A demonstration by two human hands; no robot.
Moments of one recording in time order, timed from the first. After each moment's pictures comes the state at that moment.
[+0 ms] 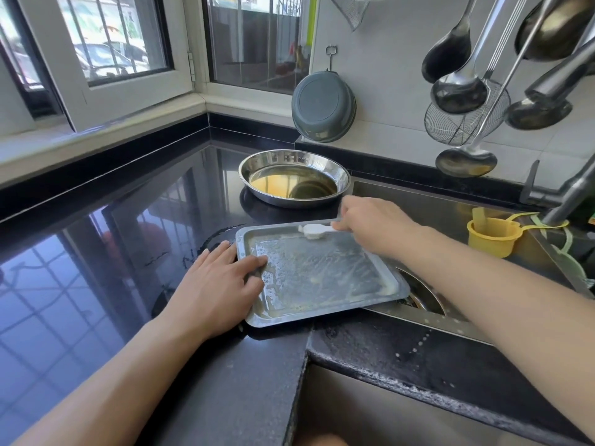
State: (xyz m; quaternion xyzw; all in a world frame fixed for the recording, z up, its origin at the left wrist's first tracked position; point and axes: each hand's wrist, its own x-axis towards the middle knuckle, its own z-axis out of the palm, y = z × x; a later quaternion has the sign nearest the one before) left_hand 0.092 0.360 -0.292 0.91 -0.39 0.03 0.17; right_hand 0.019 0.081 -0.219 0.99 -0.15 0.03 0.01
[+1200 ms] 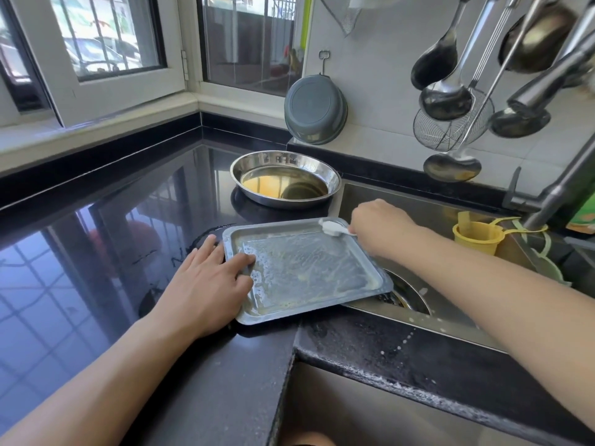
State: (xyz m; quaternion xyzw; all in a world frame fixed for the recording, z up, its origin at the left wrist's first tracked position) left_hand 0.087 0.359 -0.290 0.93 -0.35 -0.02 0.13; right_hand -0.005 0.095 -0.199 0.97 -0.20 -0.04 0.12
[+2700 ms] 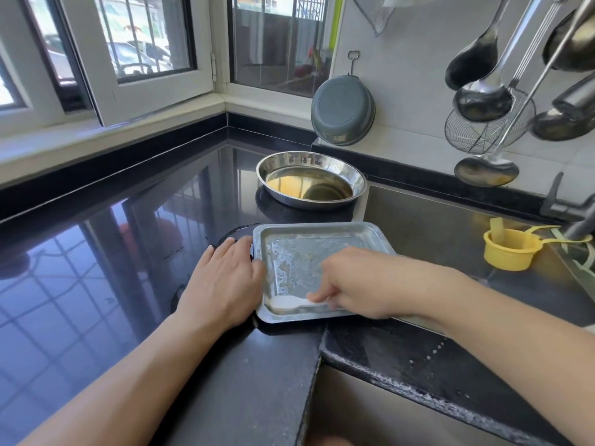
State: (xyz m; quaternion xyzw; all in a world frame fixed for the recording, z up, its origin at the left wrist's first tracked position) left_hand 0.088 0.363 -0.293 0.93 -0.29 0.04 0.21; right_hand -0.019 0.165 -0.221 0.99 0.06 -0.13 -0.04
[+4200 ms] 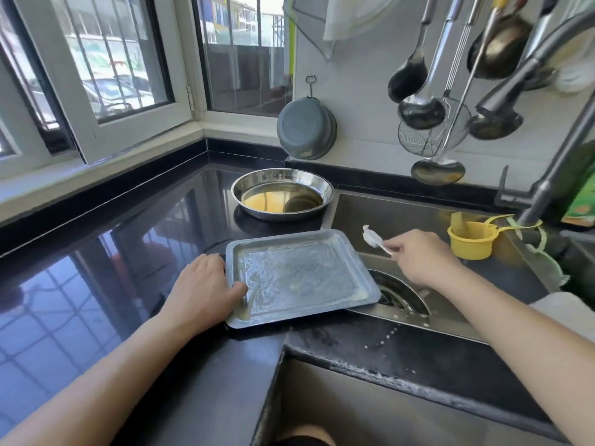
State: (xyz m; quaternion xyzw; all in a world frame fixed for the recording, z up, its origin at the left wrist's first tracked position) left_hand 0.083 0.358 -0.278 0.94 -0.26 0.00 0.20; right_hand -0.089 0.051 -0.223 0.93 -0.34 0.07 -0.11
